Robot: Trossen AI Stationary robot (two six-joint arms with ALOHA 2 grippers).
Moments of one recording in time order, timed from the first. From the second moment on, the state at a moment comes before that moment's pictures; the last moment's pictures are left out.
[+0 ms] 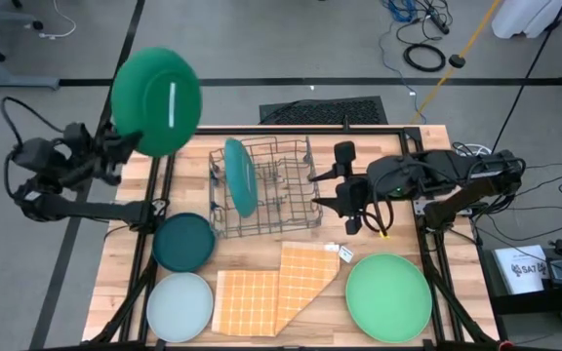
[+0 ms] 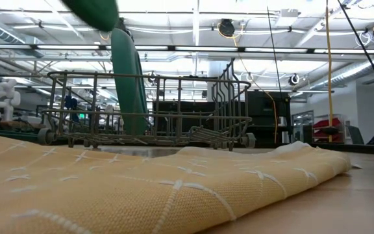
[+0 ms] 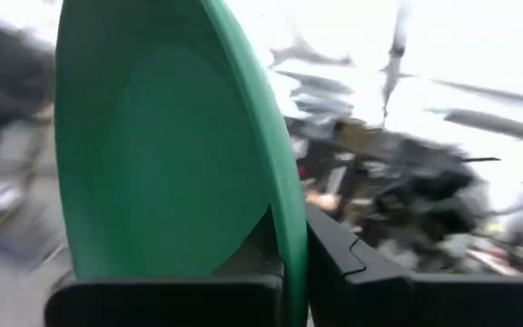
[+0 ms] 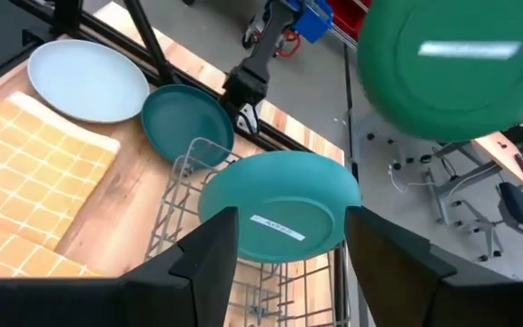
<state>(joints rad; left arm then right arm) 0.00 0.26 0.94 -0.36 -0.43 -0.22 0.25 1.42 1.75 -0.78 0.35 -0.45</state>
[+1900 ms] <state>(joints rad) -0.12 0.62 0.52 -0.10 -0.82 -1.17 0.22 1.42 1.75 -0.73 0.34 -0.51</state>
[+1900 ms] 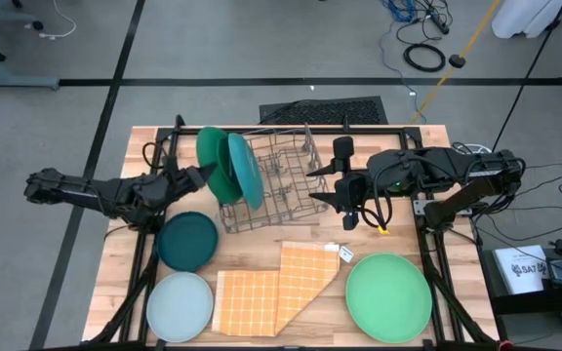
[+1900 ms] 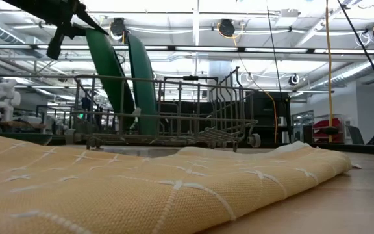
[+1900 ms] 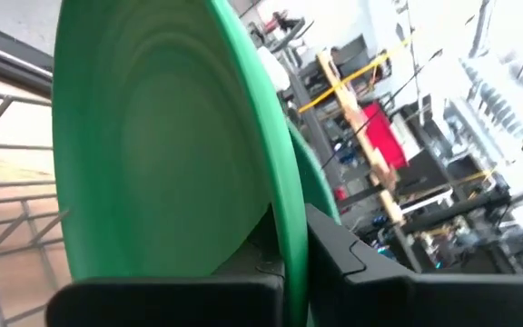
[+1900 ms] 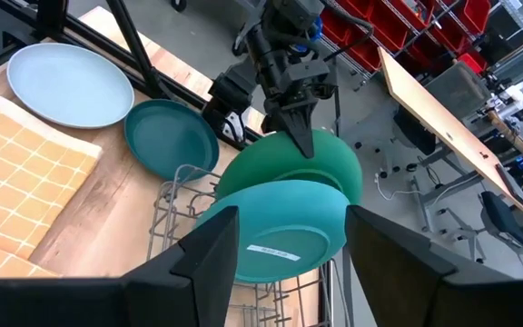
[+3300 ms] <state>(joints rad) -0.19 0.75 0.52 -0.02 -0.89 -1.17 0.22 1.46 1.75 -0.68 0.33 -0.57</state>
